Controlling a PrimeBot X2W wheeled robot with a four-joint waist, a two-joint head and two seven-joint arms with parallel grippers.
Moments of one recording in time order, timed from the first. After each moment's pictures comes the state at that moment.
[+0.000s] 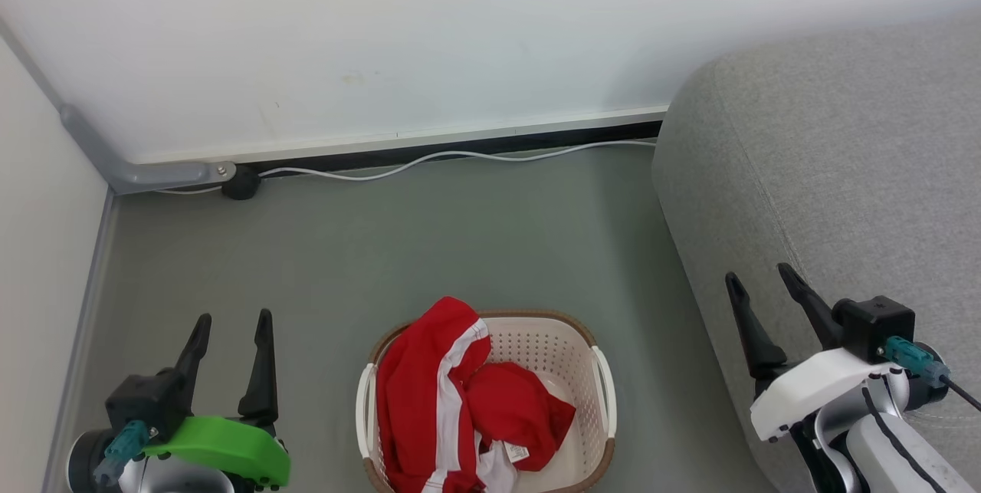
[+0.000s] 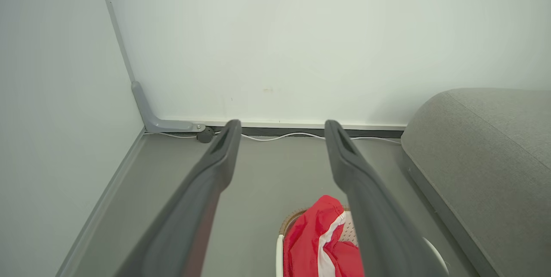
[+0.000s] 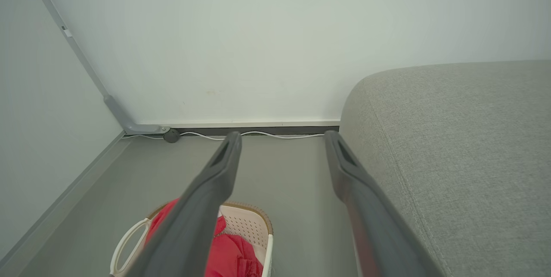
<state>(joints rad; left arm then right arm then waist) 0.01 0.10 -0.12 0.19 -0.37 -0.06 -0.21 -0.04 -0.28 0.36 0.23 0.42 -0.05 -0.21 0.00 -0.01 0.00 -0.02</state>
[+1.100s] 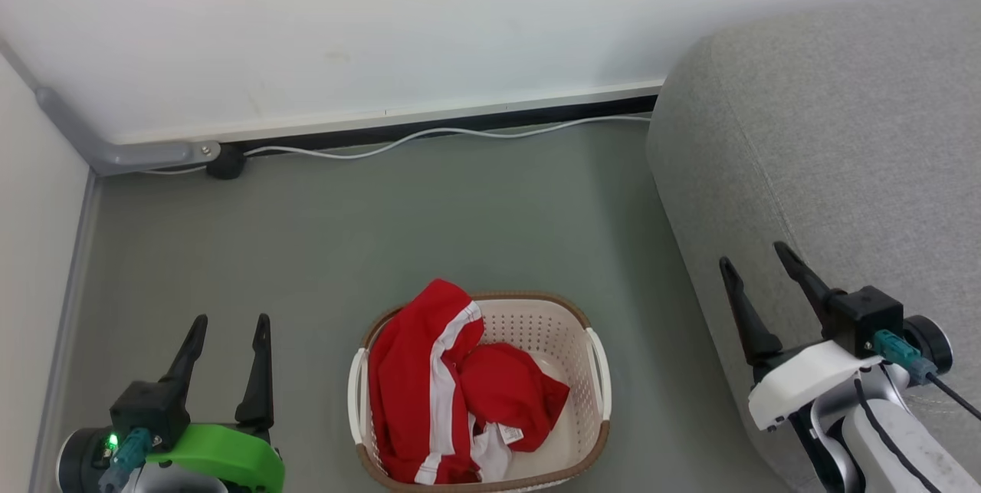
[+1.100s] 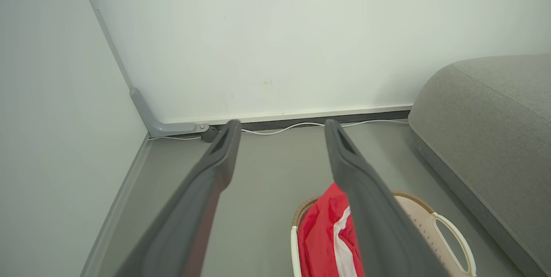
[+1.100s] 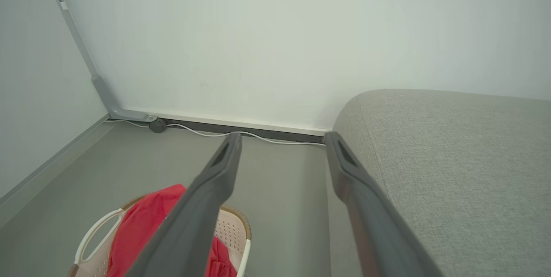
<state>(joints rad) 0.02 0.10 -0.09 0.19 -0.23 -0.09 -0.25 -0.06 -0.28 0.37 0.23 0.28 -0.04 -0.25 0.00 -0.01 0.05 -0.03</state>
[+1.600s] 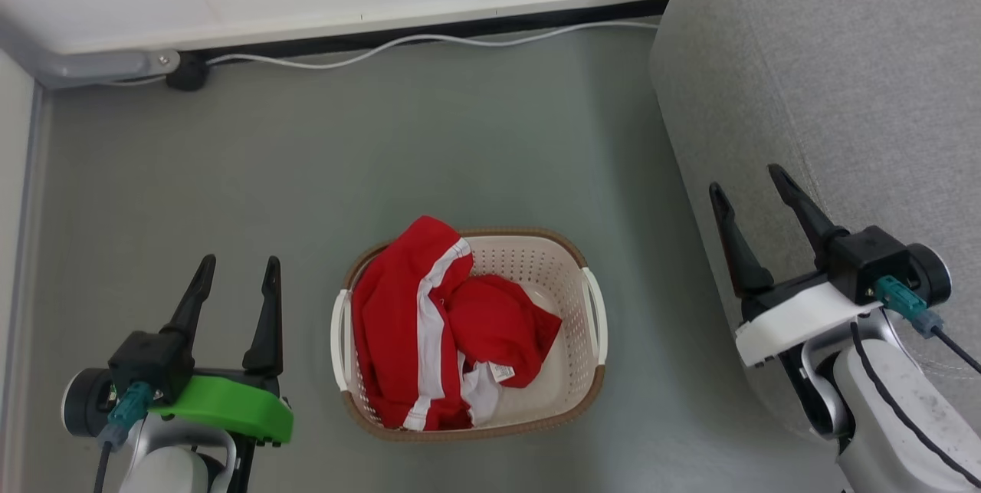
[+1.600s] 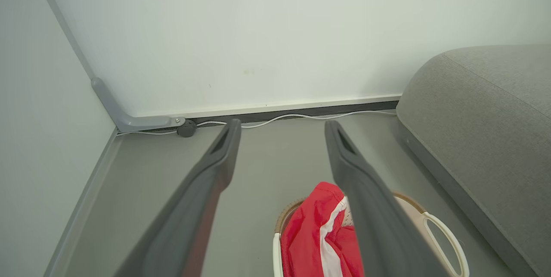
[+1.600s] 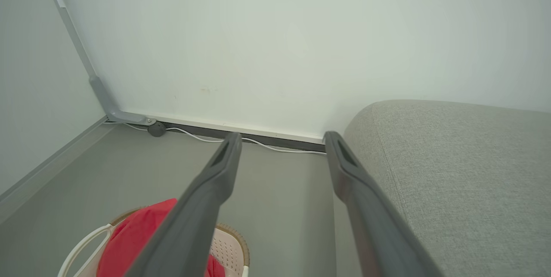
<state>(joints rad) -0.07 0.09 -0.11 0.16 -0.24 -0.10 -0.25 -0.17 -0.26 0.35 0.16 0.23 -0.04 -0.25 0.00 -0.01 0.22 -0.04</state>
